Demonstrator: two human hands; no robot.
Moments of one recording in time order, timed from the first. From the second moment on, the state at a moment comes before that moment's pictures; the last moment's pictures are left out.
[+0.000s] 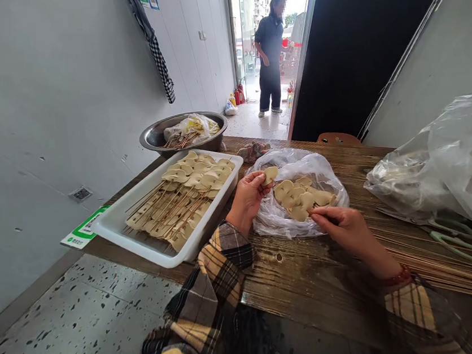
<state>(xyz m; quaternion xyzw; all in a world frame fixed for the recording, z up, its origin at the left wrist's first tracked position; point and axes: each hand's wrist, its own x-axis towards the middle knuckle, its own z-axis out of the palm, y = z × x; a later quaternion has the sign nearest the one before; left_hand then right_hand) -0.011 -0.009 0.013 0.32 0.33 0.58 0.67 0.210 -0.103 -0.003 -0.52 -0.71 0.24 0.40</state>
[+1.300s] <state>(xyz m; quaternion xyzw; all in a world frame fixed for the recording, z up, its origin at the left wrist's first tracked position) 0.000 -0.015 0.015 0.48 0.37 0.57 0.56 0.206 -0.100 -0.007 -0.54 -0.66 0.30 0.43</state>
